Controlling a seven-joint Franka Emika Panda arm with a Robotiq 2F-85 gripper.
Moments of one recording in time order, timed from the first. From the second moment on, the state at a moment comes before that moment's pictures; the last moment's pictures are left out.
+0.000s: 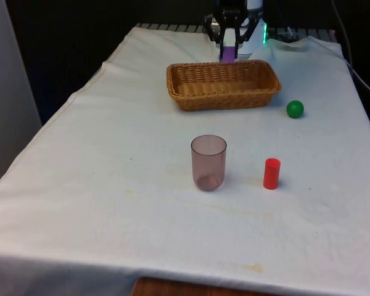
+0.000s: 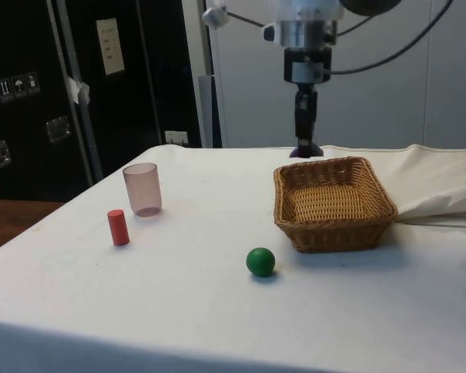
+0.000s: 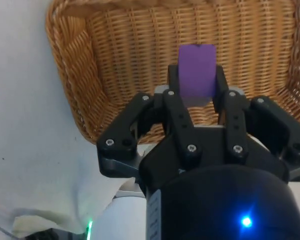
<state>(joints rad) 0.23 -0.31 -0.34 -2.83 -0.20 2.61 -0.05</state>
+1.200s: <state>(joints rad) 0.24 0.04 -0.45 -2.92 -0.20 3.01 -0.20</state>
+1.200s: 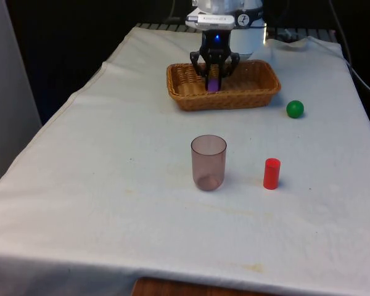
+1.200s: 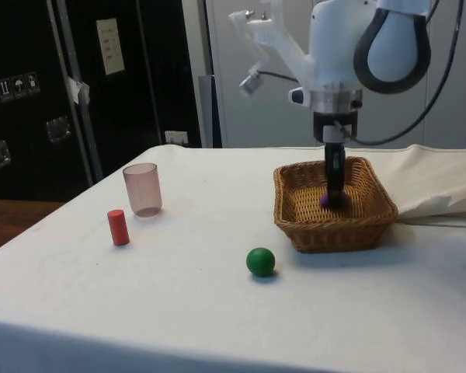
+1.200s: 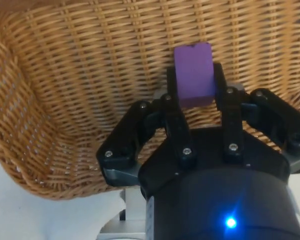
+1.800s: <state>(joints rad) 0.24 0.05 -0.45 -2.91 -0.20 3.02 -0.20</state>
